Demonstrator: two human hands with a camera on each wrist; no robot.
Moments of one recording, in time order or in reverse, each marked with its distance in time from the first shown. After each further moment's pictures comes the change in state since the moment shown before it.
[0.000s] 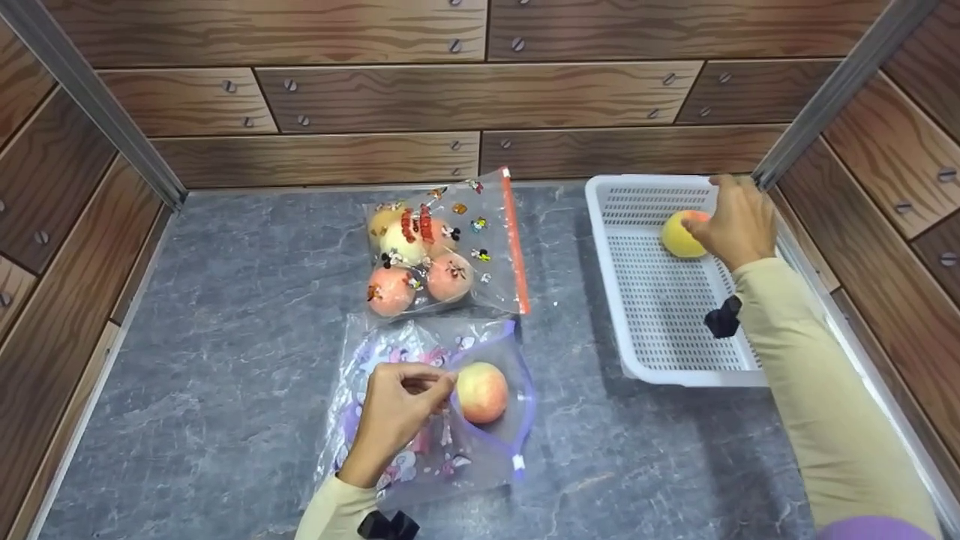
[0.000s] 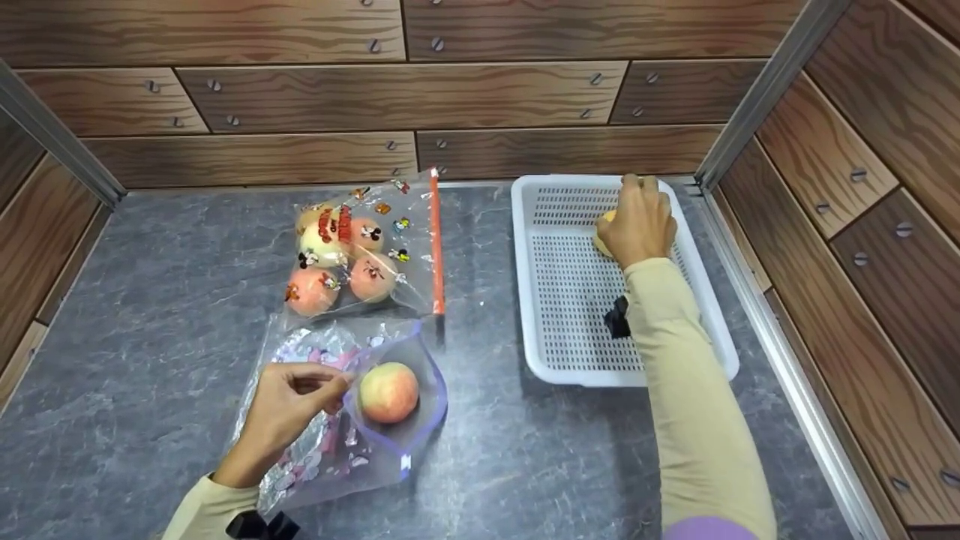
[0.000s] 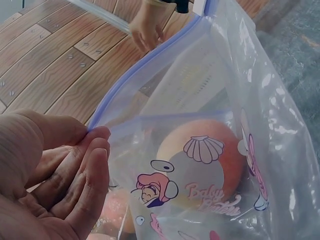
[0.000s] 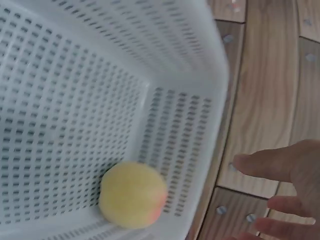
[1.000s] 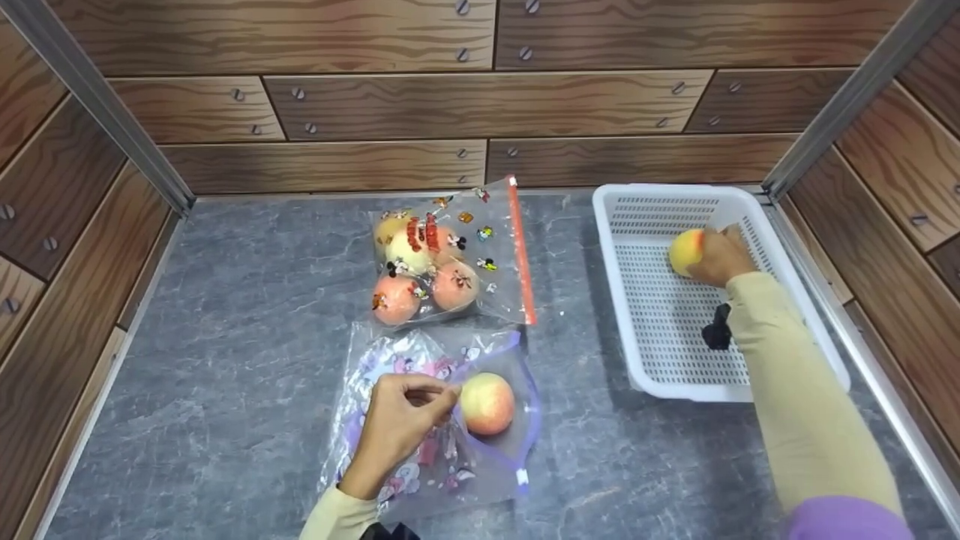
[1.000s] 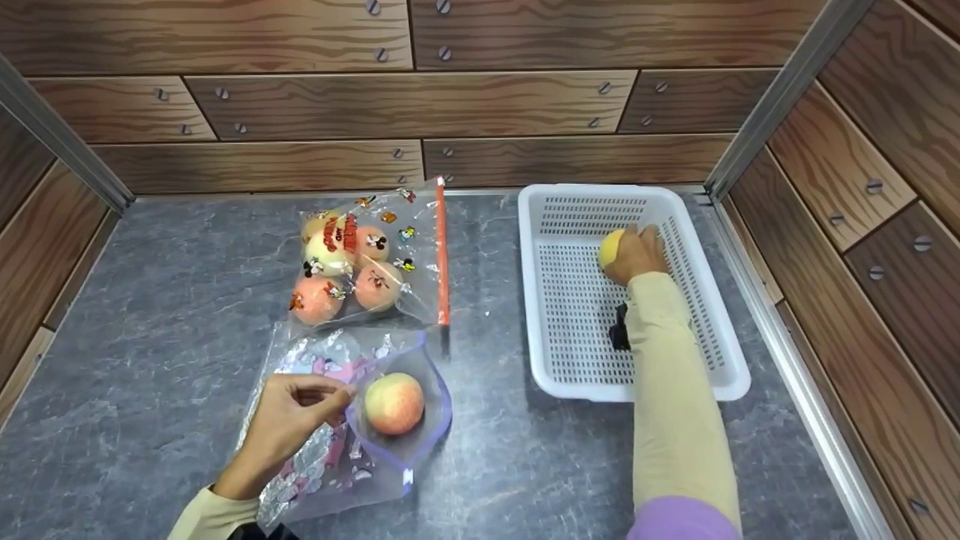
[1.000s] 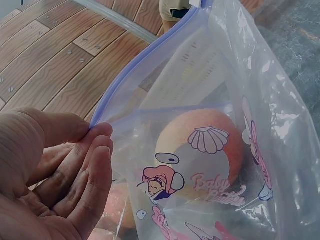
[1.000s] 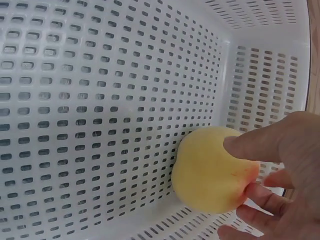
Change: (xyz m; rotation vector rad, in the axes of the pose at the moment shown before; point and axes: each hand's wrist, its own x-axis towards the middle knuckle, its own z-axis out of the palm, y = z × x) left_hand 0.004 -0.005 -0.004 -0.003 -0.045 -0.041; right_hand 0.017 0.056 0.055 -0.026 -0.371 -0.034
